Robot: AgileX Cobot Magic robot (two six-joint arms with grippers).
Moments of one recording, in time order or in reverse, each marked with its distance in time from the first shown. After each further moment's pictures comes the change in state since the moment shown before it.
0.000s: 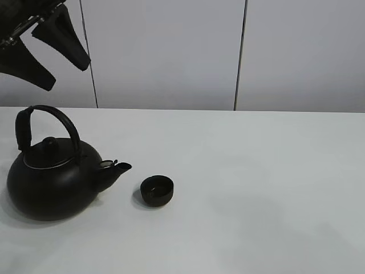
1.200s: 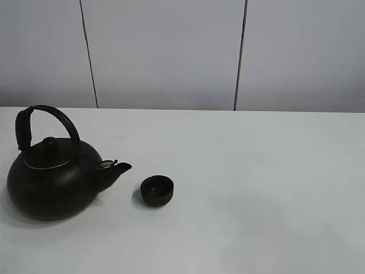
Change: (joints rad) left arm 0.000 -0.311 0.054 -0.004 -0.351 0.284; right arm 0.000 0.000 0.000 0.000 -0.003 0.002
